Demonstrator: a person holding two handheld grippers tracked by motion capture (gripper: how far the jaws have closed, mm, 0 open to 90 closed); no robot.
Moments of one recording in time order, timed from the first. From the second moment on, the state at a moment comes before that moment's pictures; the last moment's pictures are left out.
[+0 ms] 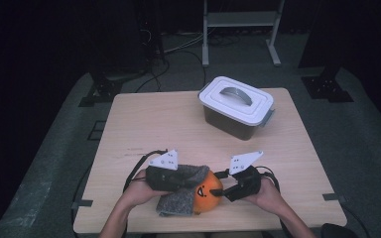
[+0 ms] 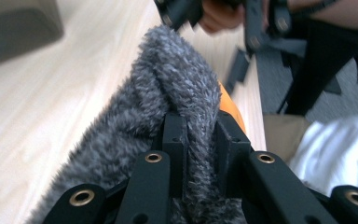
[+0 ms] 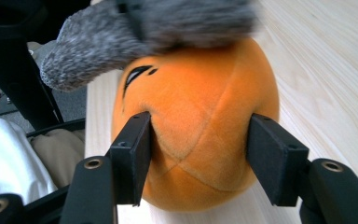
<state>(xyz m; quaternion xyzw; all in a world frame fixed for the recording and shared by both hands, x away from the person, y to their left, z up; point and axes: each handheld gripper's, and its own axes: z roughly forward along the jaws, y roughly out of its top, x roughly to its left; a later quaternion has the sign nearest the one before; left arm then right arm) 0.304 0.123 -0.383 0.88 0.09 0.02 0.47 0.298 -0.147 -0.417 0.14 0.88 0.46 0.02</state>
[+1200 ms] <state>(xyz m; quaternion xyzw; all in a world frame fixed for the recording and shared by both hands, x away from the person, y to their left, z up) 0.309 0.125 -0.379 0.87 0.13 0.06 0.46 0.308 -0.158 -0.401 0.08 0.89 0.45 0.06</state>
